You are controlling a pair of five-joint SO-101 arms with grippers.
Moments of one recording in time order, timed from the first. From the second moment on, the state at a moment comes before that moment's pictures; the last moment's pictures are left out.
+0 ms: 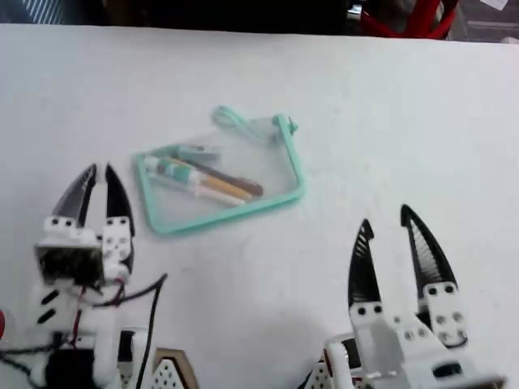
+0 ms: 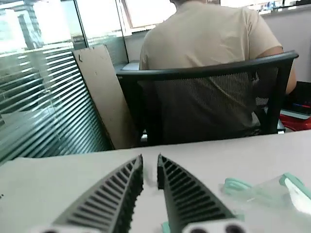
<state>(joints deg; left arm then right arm) -6.6 -104.7 69.9 48.0 -9.5 -13.9 -103.7 37.9 70.3 13.3</state>
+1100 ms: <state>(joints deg) -2.7 -104.0 97.1 57.6 -9.5 -2.1 -102.5 96.4 57.0 13.5</state>
